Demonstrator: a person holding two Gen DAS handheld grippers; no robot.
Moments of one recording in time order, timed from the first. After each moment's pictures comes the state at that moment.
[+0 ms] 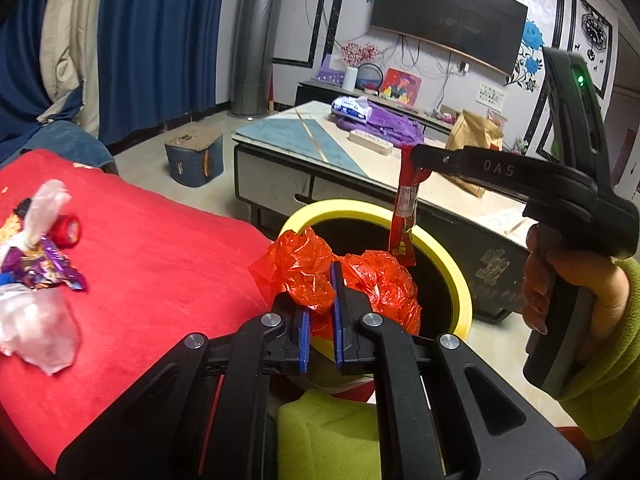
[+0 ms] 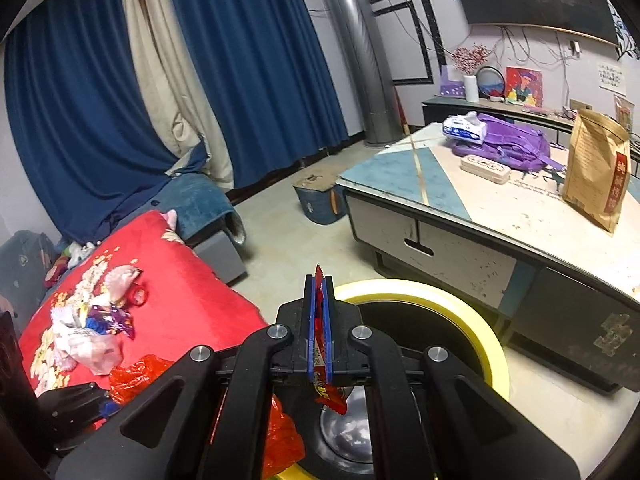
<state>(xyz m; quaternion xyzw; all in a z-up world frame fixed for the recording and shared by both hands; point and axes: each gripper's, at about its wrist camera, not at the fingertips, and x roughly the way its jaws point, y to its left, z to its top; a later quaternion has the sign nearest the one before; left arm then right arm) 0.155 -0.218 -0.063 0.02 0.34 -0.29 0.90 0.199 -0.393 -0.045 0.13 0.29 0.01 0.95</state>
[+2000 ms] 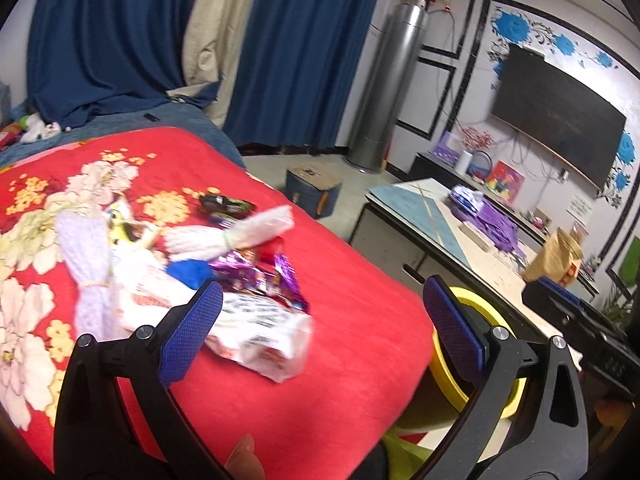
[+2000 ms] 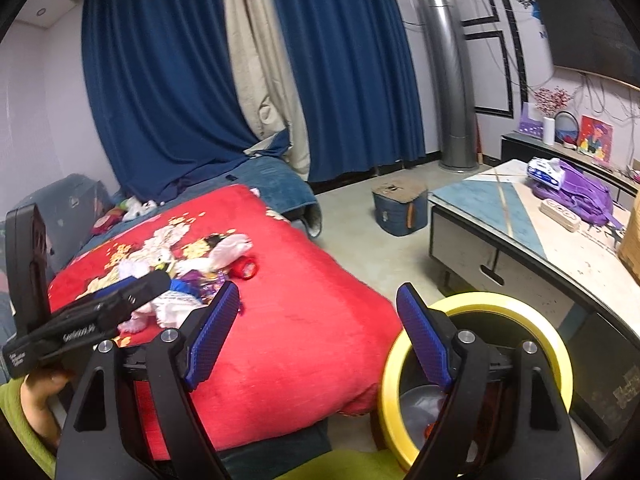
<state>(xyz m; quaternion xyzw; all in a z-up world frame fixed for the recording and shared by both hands) 0.150 -0.045 -0.011 -0.11 0.27 -0.08 0.95 0.169 -0.260 -0.011 0.05 0.26 0.15 0.95</state>
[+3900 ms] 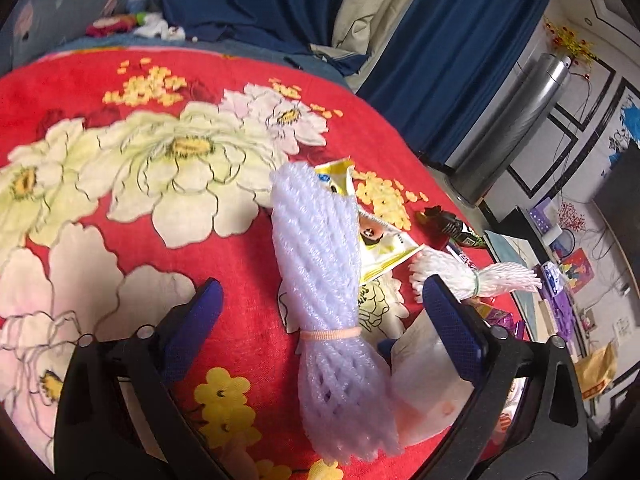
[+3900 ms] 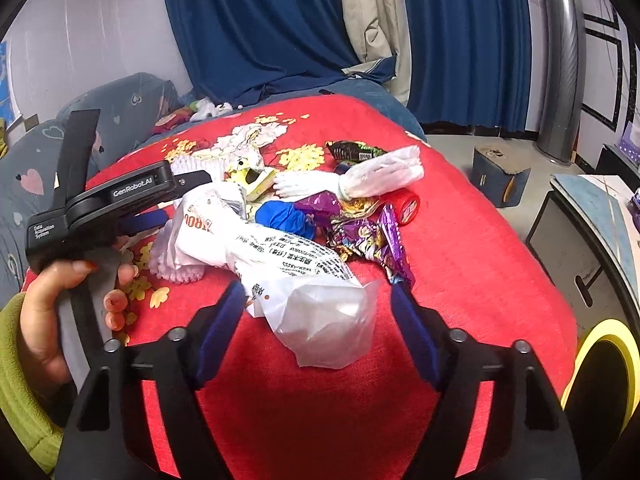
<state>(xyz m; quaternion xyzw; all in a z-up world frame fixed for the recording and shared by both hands) 0.190 0.135 -0.078 -0.26 0.33 0.09 0.90 0.231 -0.093 -0.078 -0.05 0.36 0.30 0.88</state>
